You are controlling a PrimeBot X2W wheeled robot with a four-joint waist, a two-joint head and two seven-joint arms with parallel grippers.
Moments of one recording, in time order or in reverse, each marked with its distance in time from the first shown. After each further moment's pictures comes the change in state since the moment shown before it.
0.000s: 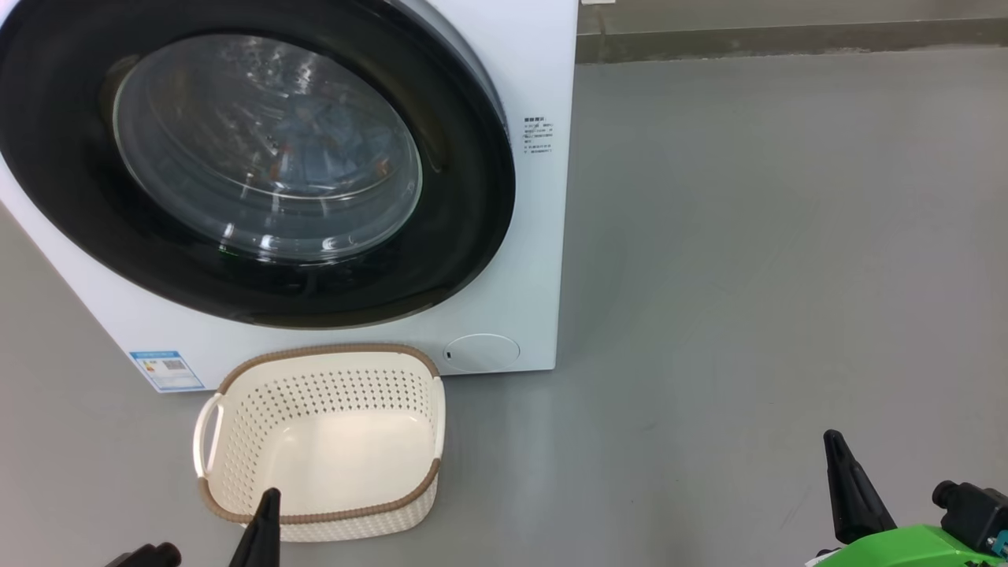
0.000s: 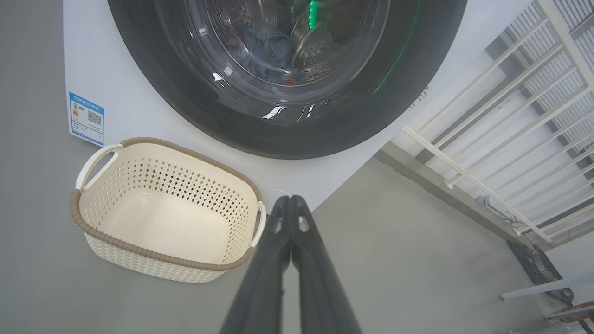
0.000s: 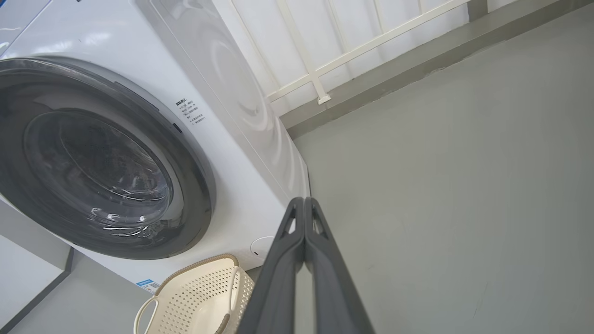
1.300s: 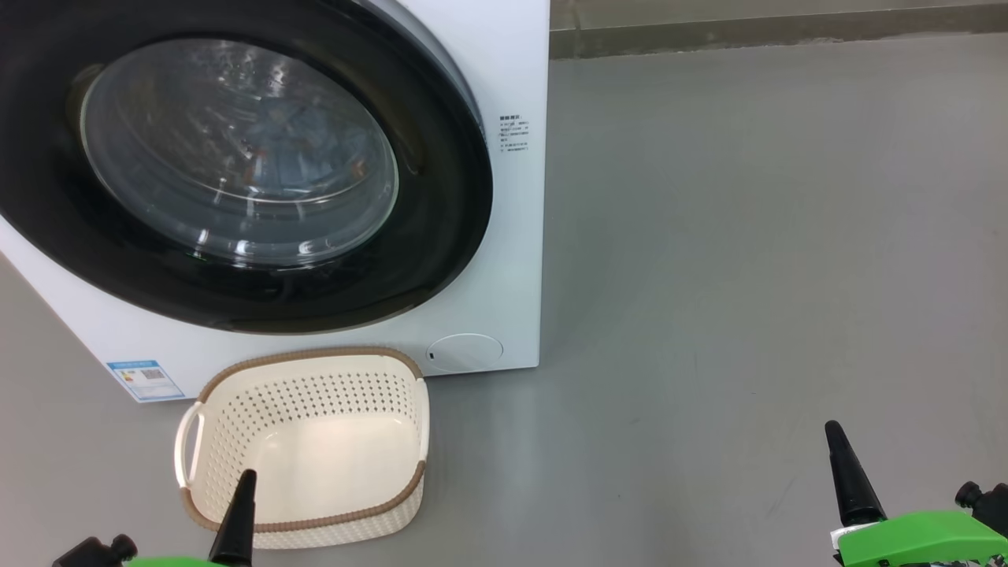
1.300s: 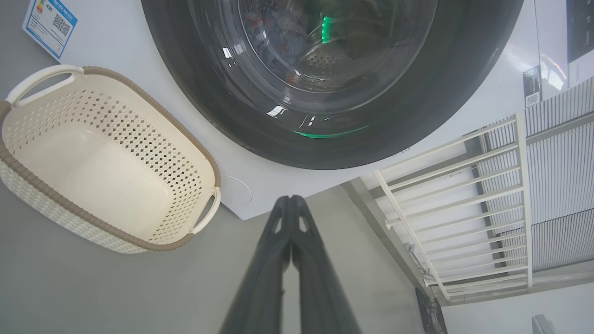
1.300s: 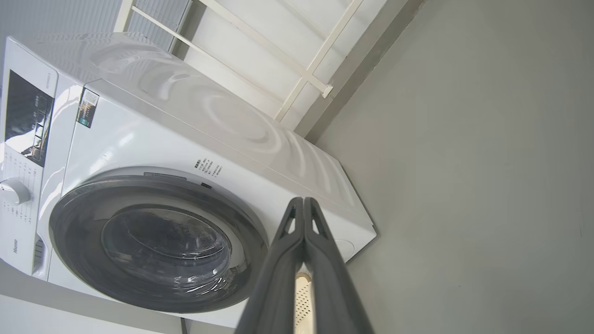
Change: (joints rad) left arm -0.047 -0.019 0.082 0.019 -0.377 0.000 0.111; right arm -0.036 -0.001 0.000 0.021 0.473 0.000 0.114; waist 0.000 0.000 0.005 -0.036
